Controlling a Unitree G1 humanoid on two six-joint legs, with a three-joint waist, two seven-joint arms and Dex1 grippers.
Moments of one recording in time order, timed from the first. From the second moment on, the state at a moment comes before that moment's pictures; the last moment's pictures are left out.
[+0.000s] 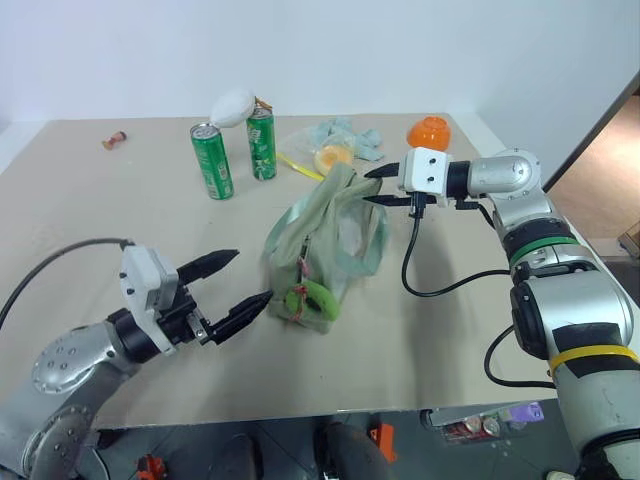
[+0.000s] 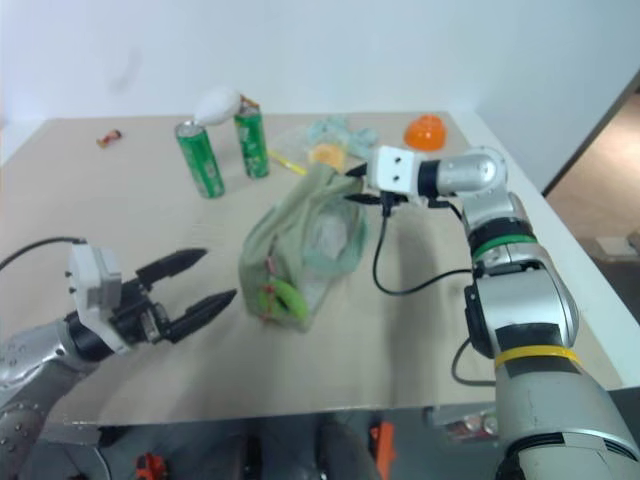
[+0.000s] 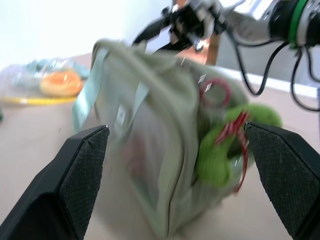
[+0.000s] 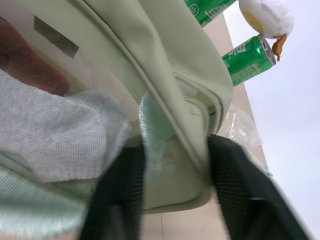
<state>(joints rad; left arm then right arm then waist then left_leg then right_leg) 0.02 0.64 0.24 -0.72 -0.83 0.50 -0.63 -1.30 -0.55 0.18 1.25 -0.16 -0.77 1.17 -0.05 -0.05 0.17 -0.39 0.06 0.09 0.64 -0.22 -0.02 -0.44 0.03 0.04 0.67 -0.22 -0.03</state>
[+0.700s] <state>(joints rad) -0.12 0.65 0.21 -0.57 -0.82 0.51 -0.69 -1.05 -0.70 0.07 0.82 0.03 -0.46 1.35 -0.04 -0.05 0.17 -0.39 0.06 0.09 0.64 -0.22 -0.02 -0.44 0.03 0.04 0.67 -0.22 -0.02</state>
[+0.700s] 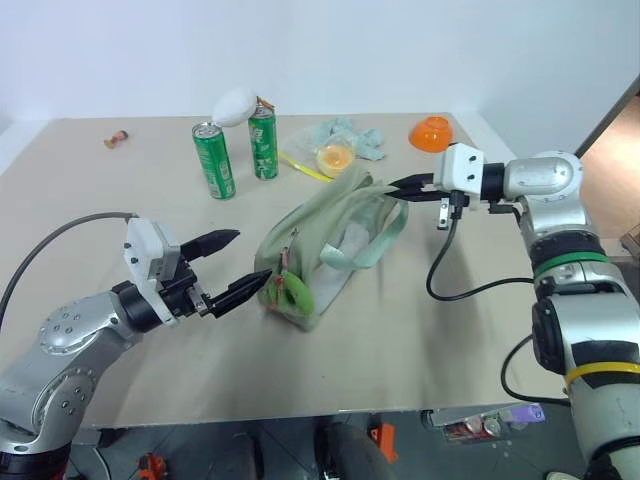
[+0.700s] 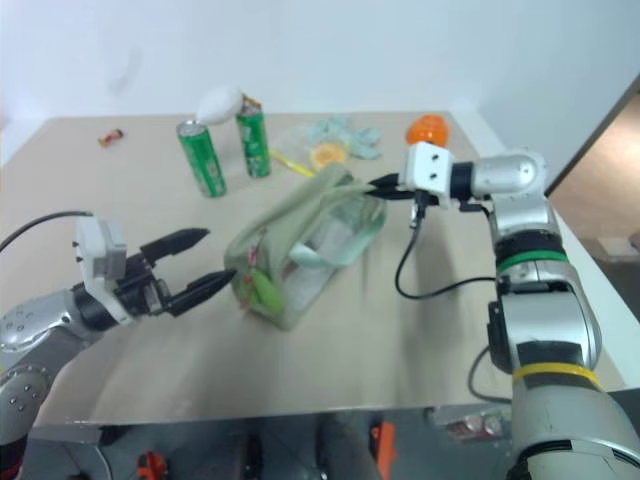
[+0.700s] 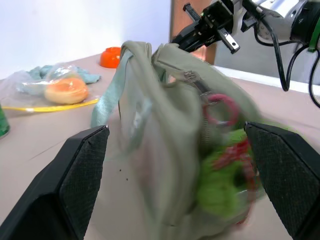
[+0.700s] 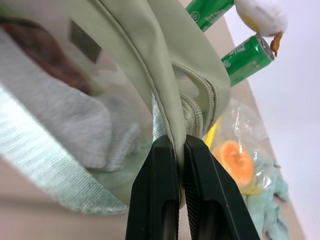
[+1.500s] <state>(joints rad) -0.20 0.74 0.25 -0.44 -0.78 0.51 -0.84 -0.56 -0.78 0.00 -0.30 0.23 0.45 1.01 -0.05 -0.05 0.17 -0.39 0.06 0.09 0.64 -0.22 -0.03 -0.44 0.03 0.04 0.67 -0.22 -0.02</state>
